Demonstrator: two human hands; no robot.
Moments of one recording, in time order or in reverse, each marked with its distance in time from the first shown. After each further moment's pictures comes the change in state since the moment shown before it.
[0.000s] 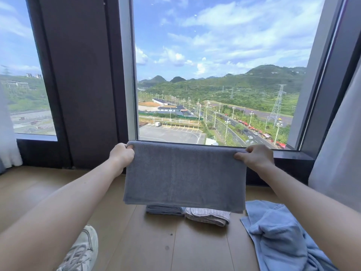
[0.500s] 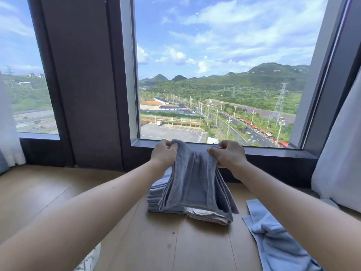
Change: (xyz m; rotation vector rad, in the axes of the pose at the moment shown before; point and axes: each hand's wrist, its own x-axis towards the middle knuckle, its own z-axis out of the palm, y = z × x) left_hand -0.065 0.058 0.064 -0.222 -0.216 0.089; right_hand -0.029 -0.048 0.040 0.341 -0.196 -0.081
